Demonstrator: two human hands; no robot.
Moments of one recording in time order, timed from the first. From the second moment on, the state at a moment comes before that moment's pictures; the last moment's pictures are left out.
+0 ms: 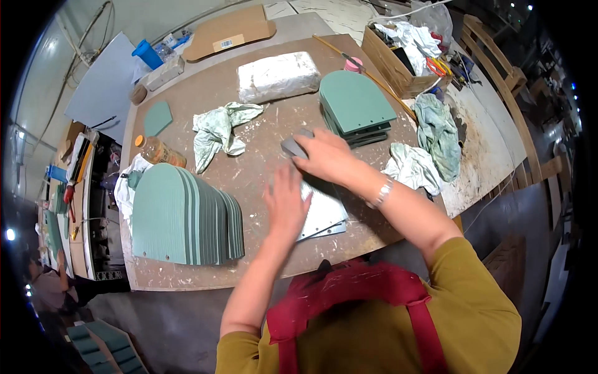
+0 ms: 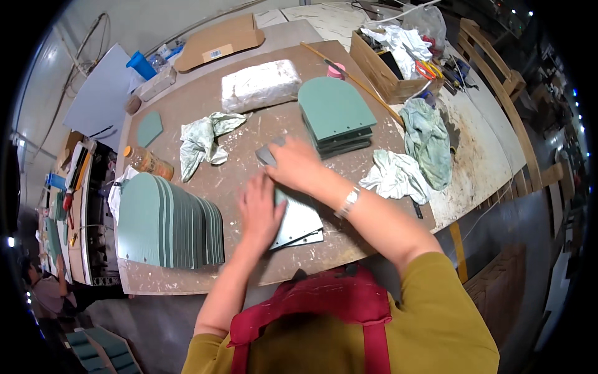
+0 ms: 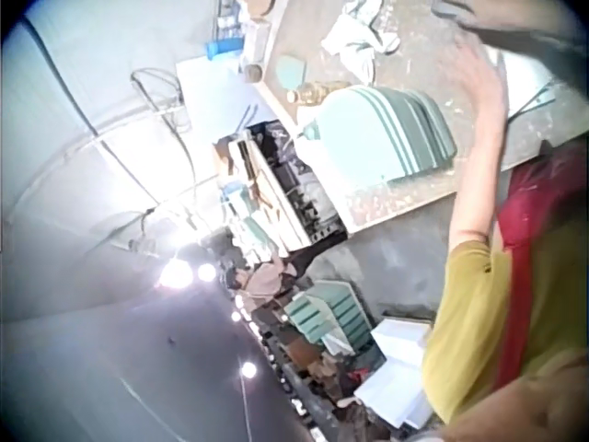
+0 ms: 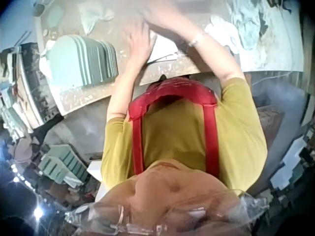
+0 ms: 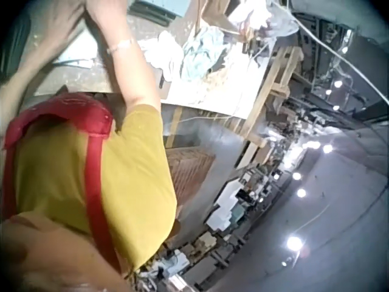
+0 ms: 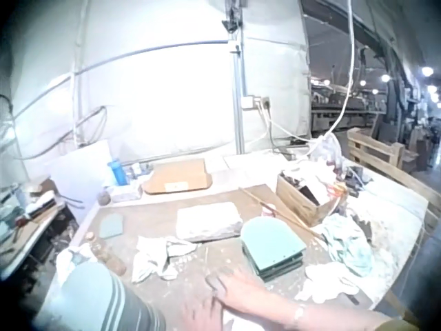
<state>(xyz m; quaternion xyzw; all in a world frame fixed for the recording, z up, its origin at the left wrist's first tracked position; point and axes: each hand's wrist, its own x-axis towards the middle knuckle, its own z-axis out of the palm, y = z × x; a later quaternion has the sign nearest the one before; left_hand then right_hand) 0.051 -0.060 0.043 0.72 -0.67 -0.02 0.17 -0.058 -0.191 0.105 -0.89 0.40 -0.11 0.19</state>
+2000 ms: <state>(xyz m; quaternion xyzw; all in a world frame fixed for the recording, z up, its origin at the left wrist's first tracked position) -0.021 0.016 -0.007 0.64 -0.68 -0.13 0.33 -0.023 -0.149 0.093 -0.95 -0.23 0.05 0.19</state>
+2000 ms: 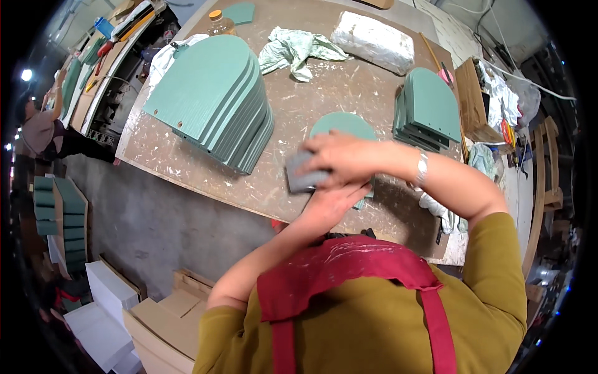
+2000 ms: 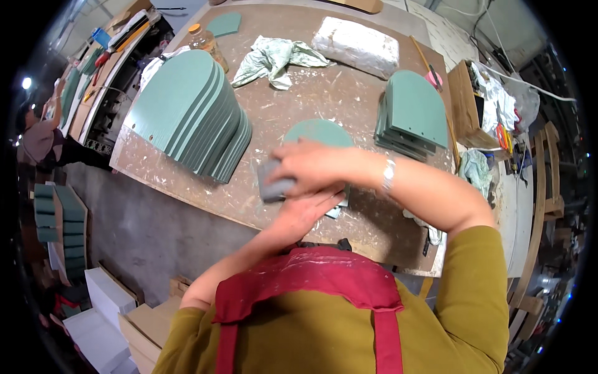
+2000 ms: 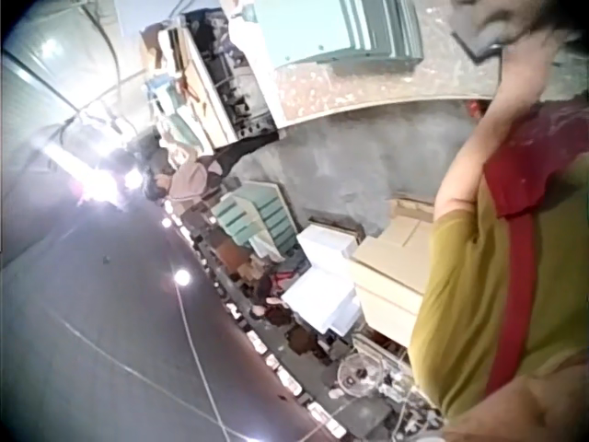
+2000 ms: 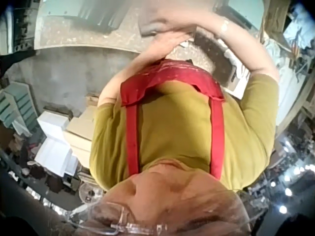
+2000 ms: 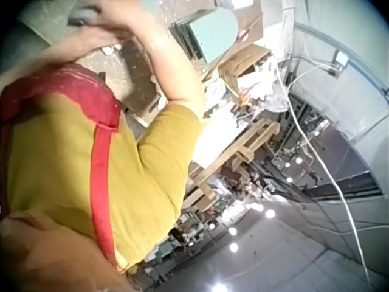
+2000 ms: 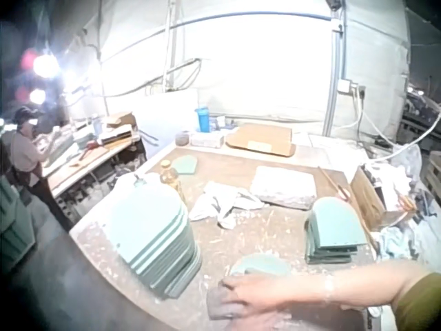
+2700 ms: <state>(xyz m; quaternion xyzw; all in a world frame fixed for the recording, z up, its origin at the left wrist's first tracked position) 0.075 -0.021 0.016 0.81 -0.43 -0.15 0.37 -0.179 -0.200 0.091 -0.84 0.30 -0.26 0.37</state>
